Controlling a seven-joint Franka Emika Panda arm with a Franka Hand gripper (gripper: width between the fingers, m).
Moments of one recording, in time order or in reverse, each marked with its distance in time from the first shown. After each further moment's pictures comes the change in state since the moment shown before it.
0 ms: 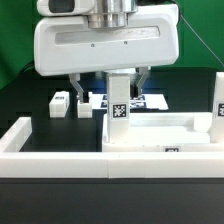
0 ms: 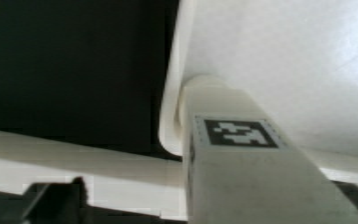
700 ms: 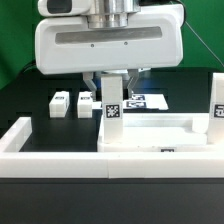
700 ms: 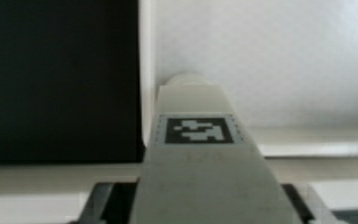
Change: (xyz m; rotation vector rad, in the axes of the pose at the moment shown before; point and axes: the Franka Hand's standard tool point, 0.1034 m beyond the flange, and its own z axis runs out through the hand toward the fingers) arm 0.002 -0.004 0.000 0.018 0.007 0.402
